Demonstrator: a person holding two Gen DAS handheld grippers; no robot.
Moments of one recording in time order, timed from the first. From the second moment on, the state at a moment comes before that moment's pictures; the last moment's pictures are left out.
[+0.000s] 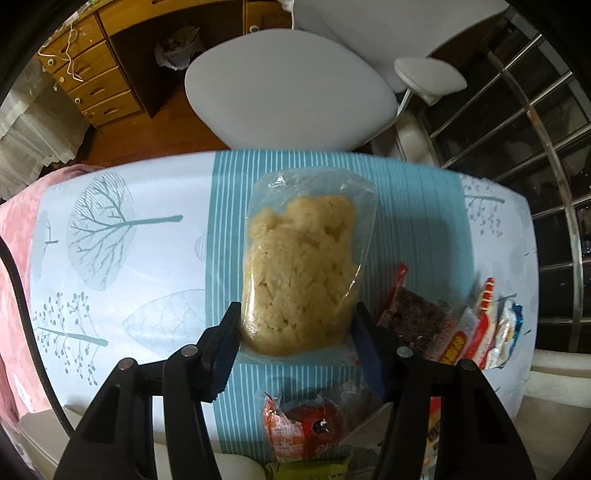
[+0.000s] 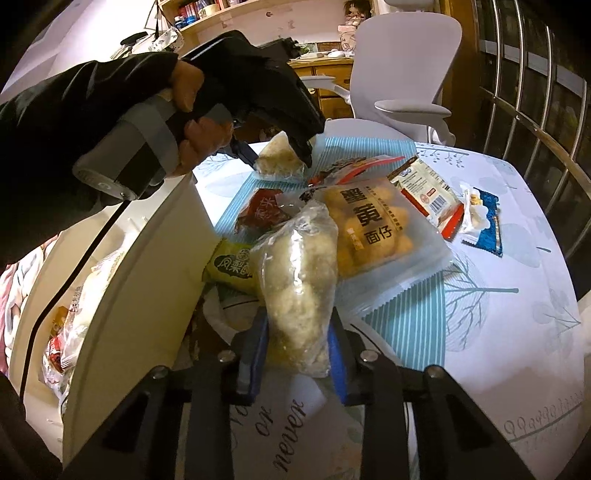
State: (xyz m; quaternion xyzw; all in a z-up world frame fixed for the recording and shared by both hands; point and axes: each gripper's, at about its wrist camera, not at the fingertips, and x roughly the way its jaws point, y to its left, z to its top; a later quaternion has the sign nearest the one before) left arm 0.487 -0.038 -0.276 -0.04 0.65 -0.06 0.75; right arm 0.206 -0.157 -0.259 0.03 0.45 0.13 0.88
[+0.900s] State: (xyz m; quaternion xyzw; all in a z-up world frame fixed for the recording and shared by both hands) left arm 0.356 0.018 -0.100 -0.07 0.58 -0.14 0.80; right arm 0.141 -0.141 -0.157 0.06 0.38 0.08 0.92
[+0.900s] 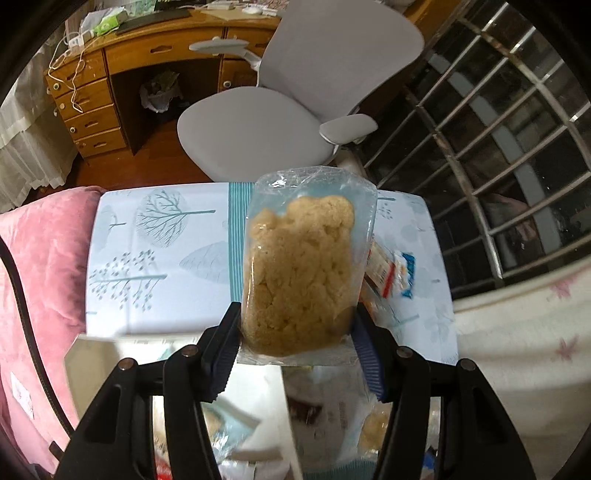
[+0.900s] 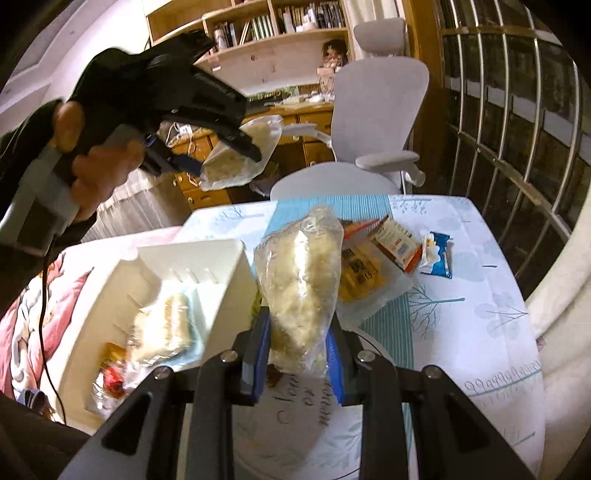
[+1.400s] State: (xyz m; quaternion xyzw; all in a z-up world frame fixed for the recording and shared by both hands) left arm 0.230 0.093 -0.067 -0.05 0.58 -0.17 0.79; right arm 0.077 -0.084 -0.126 0.13 0.38 0.09 0.91
